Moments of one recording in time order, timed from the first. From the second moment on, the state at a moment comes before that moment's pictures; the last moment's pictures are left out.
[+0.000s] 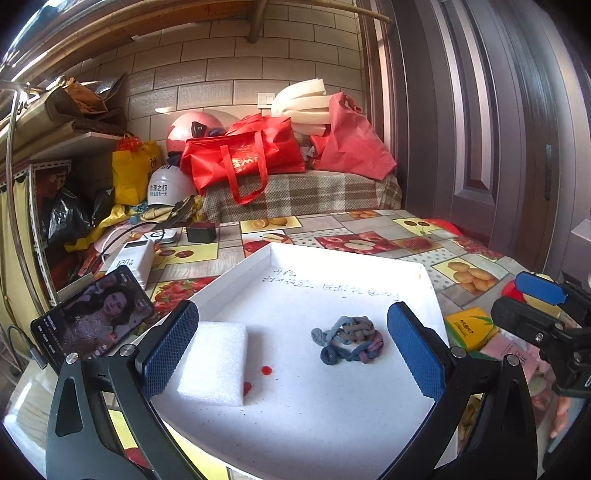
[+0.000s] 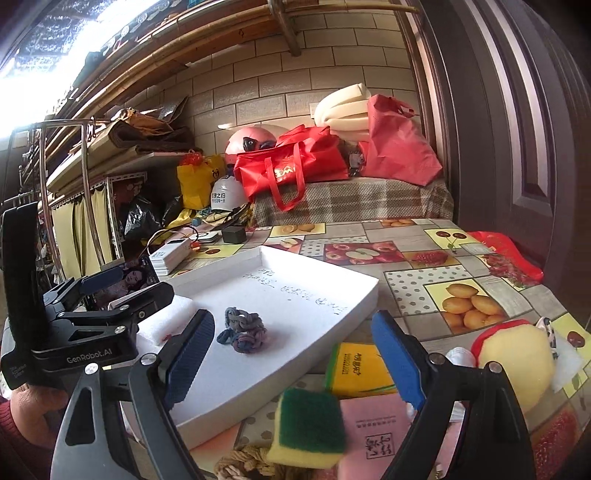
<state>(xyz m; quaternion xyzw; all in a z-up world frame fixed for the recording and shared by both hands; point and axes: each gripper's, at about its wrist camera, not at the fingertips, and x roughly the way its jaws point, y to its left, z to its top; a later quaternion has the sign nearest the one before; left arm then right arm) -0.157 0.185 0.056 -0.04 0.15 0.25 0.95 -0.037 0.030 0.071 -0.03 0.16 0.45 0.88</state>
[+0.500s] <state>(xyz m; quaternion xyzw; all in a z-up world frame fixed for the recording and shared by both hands) -0.141 0.077 0.055 0.02 0.23 0.03 0.97 0.029 -0.097 0.064 -0.05 0.26 0.38 0.89</state>
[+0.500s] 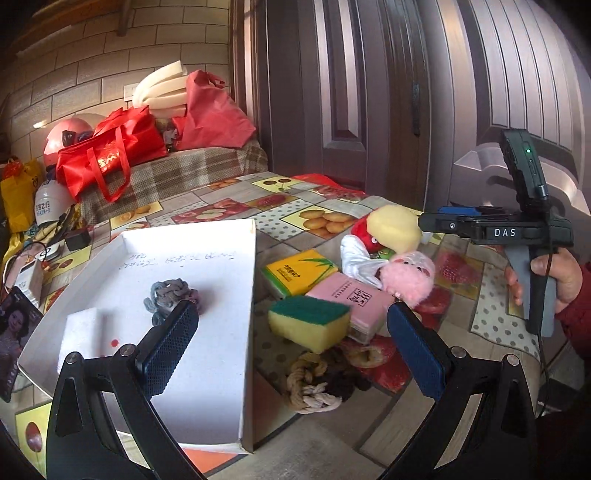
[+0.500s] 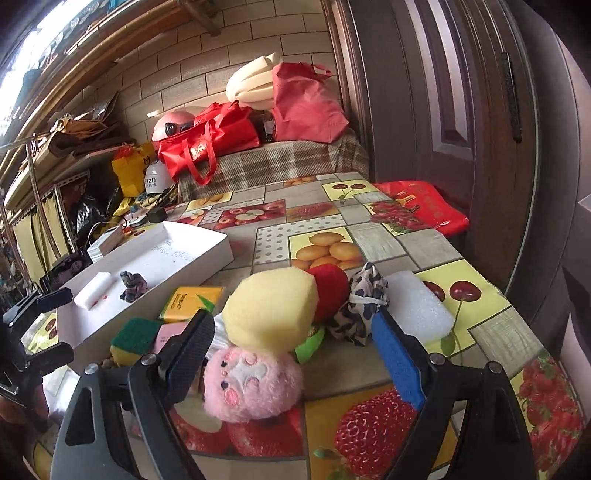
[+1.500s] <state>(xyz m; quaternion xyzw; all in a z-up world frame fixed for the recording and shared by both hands) -0.089 0.049 0.010 0.04 0.42 0.01 0.91 0.048 -0.068 0.030 -0.09 0.38 0.45 0.80</state>
